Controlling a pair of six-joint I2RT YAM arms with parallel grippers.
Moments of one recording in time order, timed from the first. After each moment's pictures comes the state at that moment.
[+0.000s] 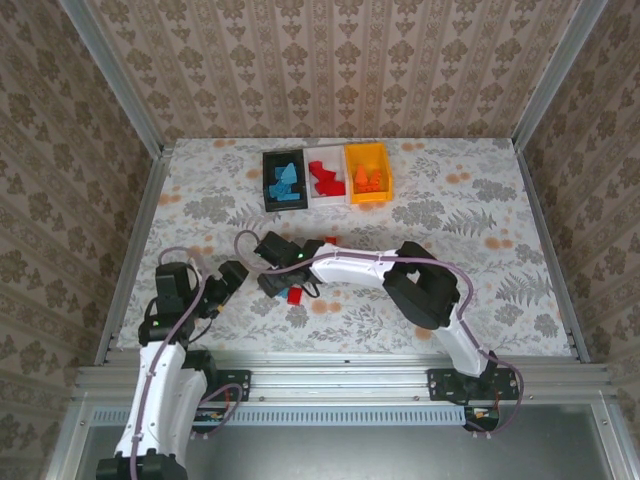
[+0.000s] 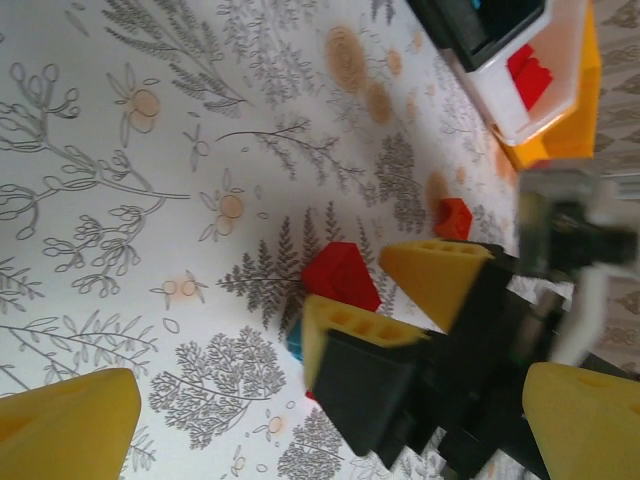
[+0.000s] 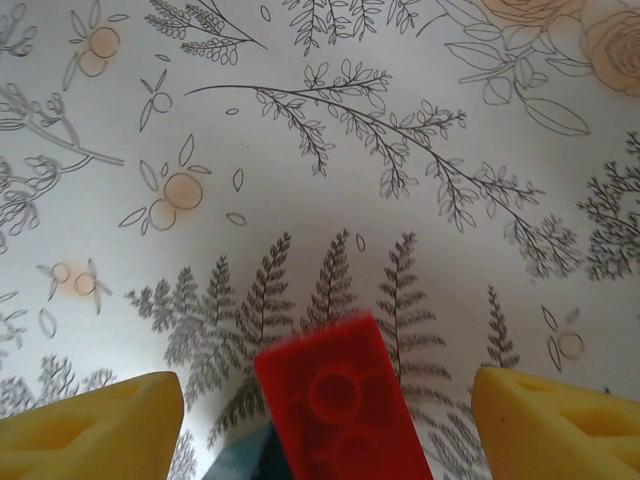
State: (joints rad) left arm 0.02 0.54 0.37 -0.58 0.52 -0.79; right arm 1.00 2.18 1.63 -0.48 0.13 0.29
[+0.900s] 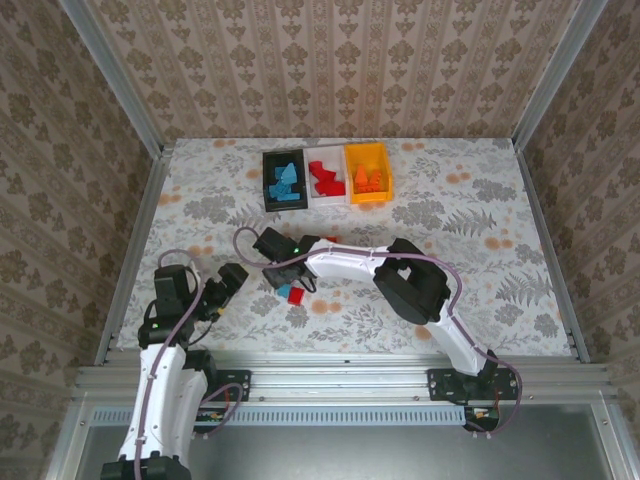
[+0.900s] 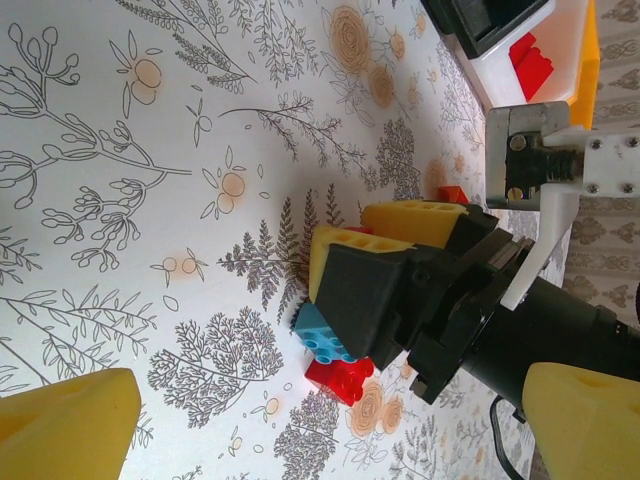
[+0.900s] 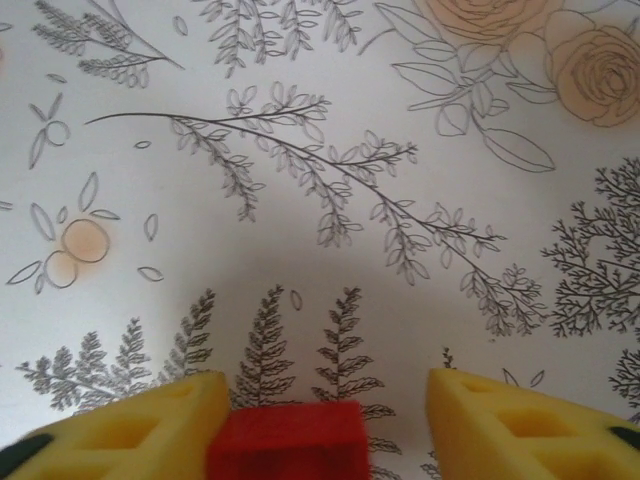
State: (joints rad) left arm 0.04 0.53 0.36 -0.61 0.56 -0.80; right arm 0.97 2.25 1.70 -0.52 0.17 0.27
